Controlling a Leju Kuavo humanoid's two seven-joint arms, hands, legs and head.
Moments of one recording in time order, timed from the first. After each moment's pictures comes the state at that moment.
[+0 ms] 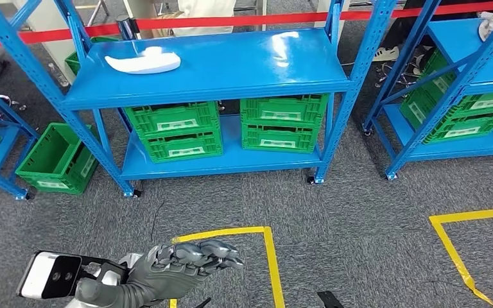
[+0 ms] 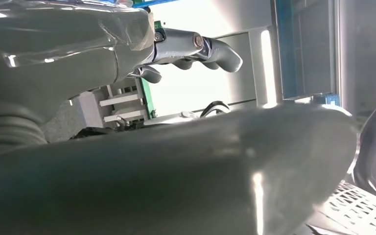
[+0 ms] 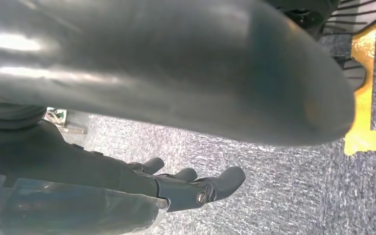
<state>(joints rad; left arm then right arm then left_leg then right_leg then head) -0.19 0.15 -0.76 -1.66 0.59 -0.73 -0.52 -0.10 -0.10 0.72 -0.32 -0.48 -0.13 0.15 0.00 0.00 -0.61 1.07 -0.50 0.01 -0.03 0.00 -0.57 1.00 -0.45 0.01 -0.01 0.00</state>
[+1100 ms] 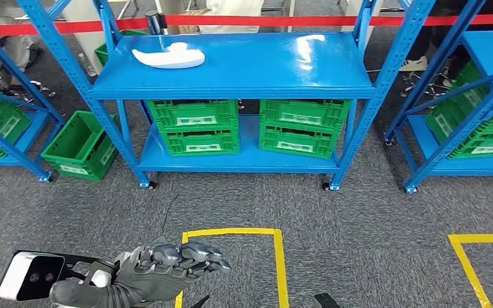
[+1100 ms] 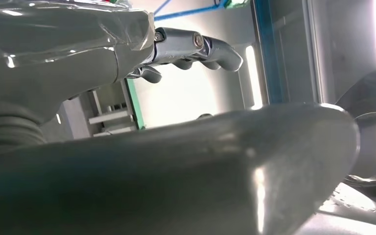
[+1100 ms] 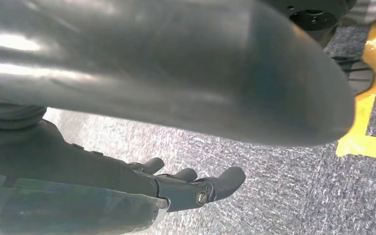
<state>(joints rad) -0.21 0.16 -0.76 -1.70 0.63 -0.75 -0.54 -0.10 -0.11 0.78 -0.31 -0.48 -0.10 0.14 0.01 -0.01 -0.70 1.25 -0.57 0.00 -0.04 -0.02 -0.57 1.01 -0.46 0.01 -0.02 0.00</state>
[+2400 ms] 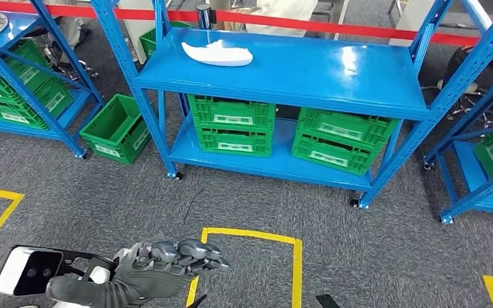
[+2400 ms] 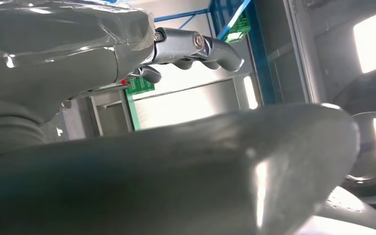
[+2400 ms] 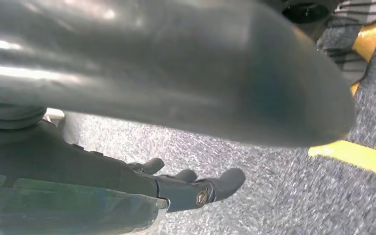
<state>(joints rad) -0.22 0.17 -0.76 -1.71 0.66 -0.74 -0.53 -0.10 -0.10 0.79 -0.31 -0.51 -0.13 0.13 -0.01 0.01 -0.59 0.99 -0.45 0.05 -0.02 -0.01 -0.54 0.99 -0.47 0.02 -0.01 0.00</state>
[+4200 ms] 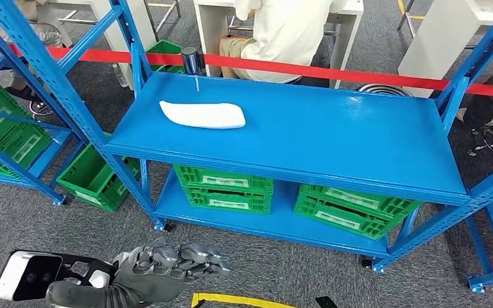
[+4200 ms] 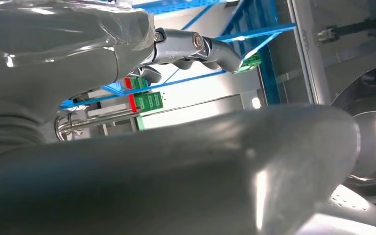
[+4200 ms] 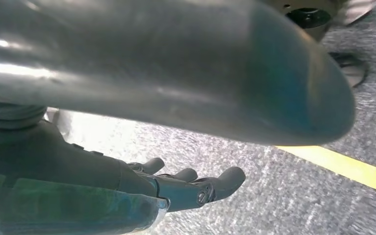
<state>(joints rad) -0.22 0.17 -0.77 -1.72 0.66 -0.73 -0.53 -0.09 -0.10 0.79 -0.30 -0.52 -0.13 0.12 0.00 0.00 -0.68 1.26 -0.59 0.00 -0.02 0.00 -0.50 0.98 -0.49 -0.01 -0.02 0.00</state>
